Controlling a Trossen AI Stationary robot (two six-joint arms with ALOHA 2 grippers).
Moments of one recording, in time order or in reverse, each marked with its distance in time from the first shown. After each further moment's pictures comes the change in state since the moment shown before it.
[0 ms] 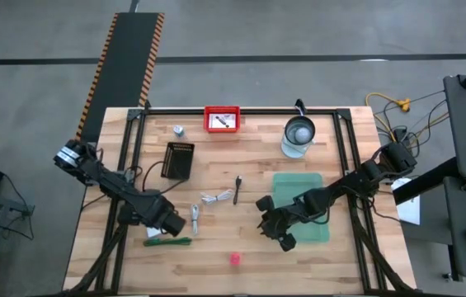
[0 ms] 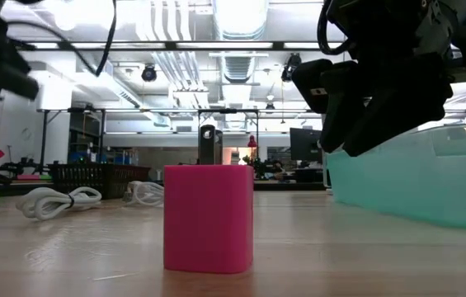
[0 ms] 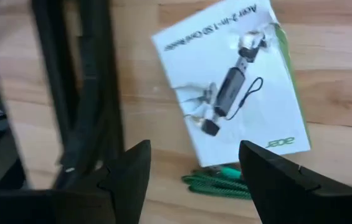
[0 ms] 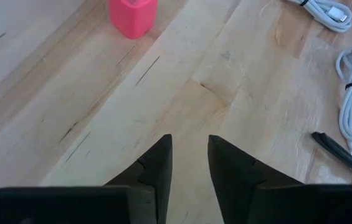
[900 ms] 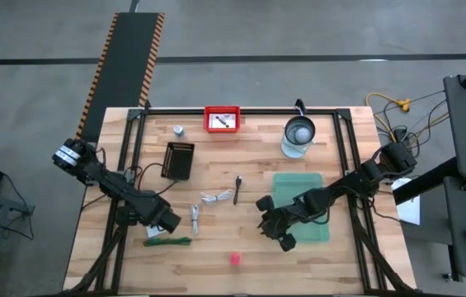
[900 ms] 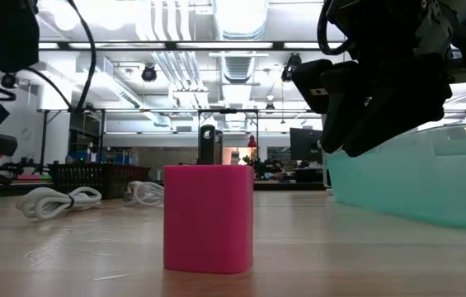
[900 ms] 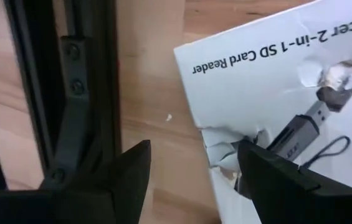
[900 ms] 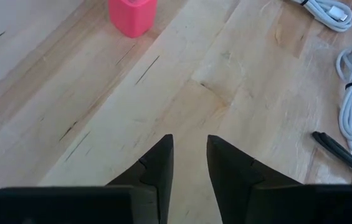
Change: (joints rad) left arm 0.000 -0.015 -0.243 0.222 0.062 -0.073; right arm 0.000 0.000 0.000 -0.002 0.000 -0.003
